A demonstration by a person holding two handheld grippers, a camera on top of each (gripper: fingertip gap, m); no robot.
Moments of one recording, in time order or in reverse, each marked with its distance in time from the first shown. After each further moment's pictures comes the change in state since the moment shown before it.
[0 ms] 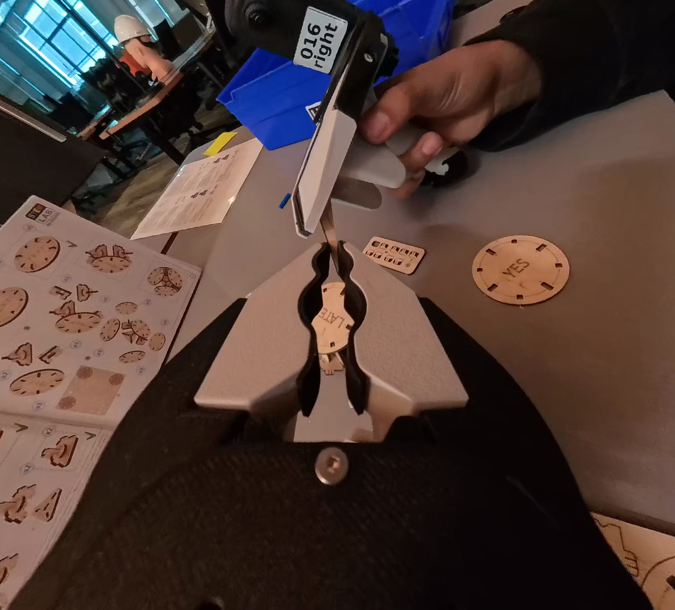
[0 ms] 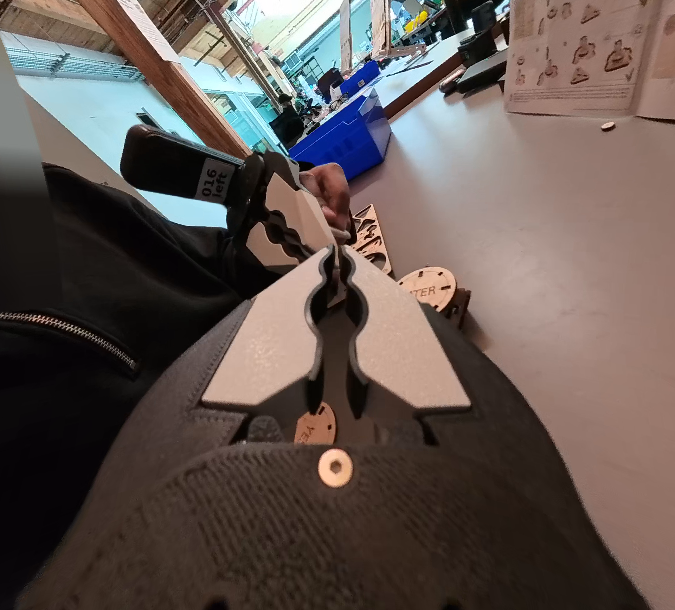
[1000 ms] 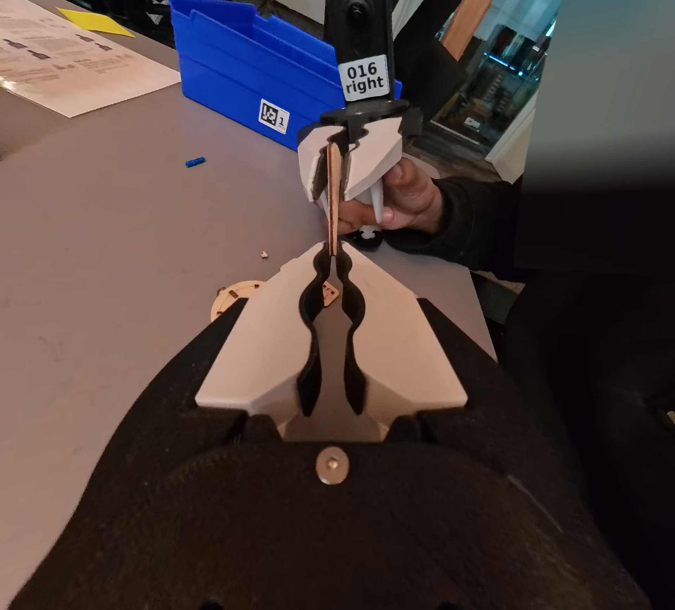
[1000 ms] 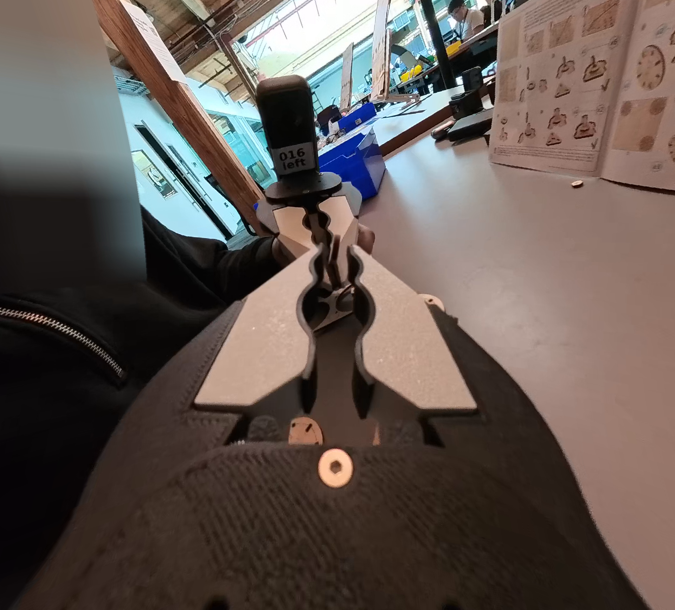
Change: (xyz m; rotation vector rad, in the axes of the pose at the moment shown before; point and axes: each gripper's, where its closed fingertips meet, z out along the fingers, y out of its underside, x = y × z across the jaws) left arm -0.004 -0.007 0.000 0.125 0.315 -0.776; right arm -0.005 -0.016 -0.007 0.090 0.004 -0.097
